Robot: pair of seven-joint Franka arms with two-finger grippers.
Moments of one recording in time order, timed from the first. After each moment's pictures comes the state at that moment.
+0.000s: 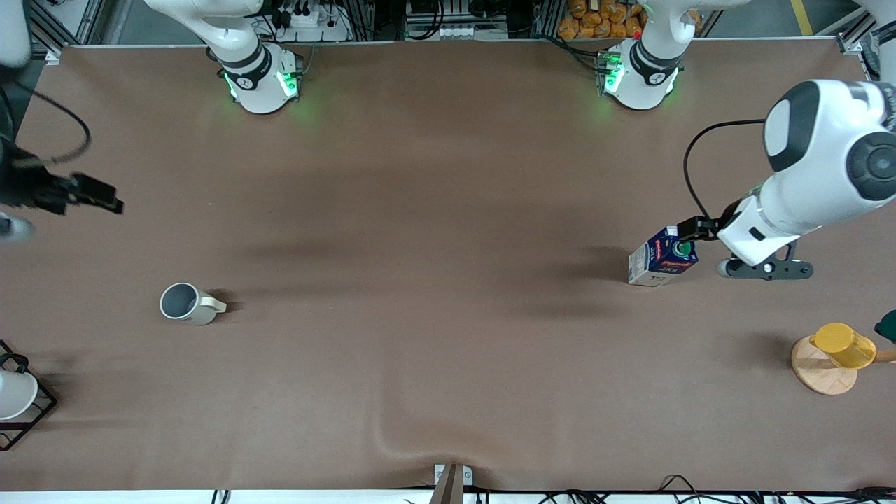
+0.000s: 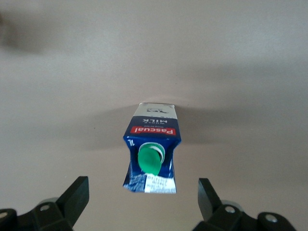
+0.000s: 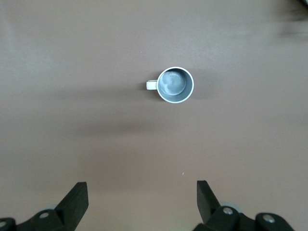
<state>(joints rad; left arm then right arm) -0.02 0.15 -0.10 -1.87 0.02 1.89 -0.07 -0.04 0.16 -0.02 -1.54 0.03 1.57 -0.05</state>
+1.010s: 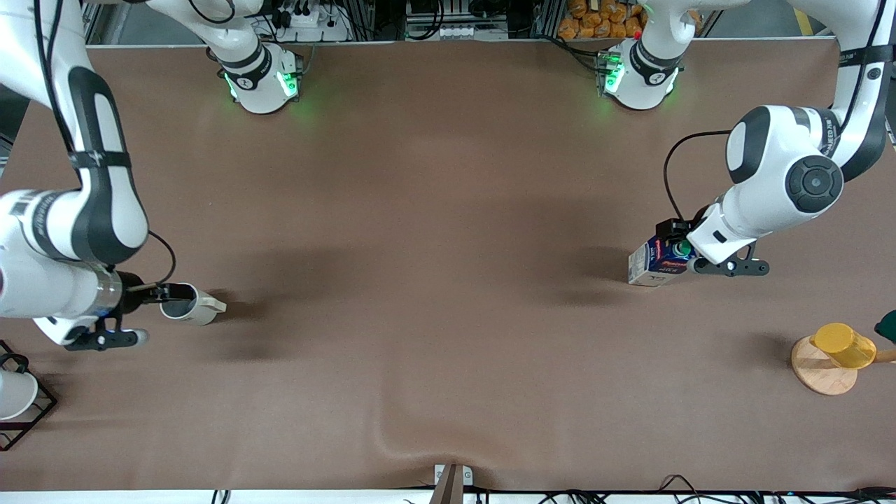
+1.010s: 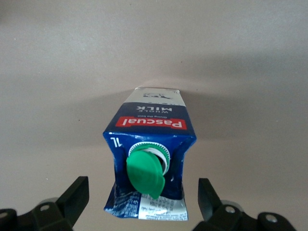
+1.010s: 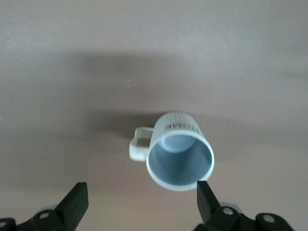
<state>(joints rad) -0.02 0.16 -0.10 -2.03 0.02 2.02 -0.07 -0.05 0.54 -0.02 -1.52 0.03 1.89 -0.22</state>
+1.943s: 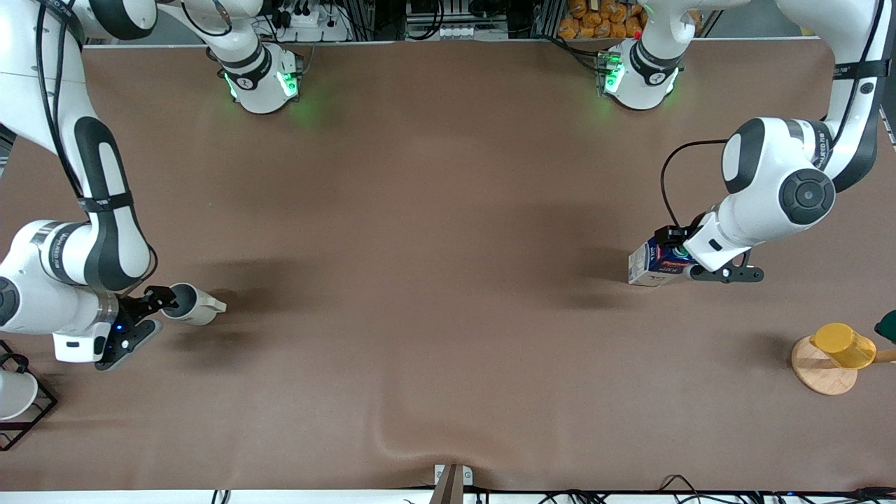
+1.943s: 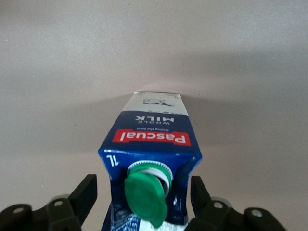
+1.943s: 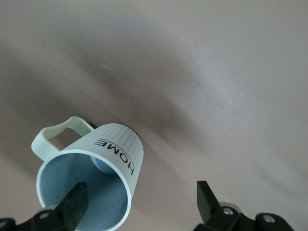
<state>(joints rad) -0.01 0.20 -0.10 -2.01 0.02 2.04 -0.07 -0.13 0.67 -0.02 -1.52 -0.02 2.06 -0.92</state>
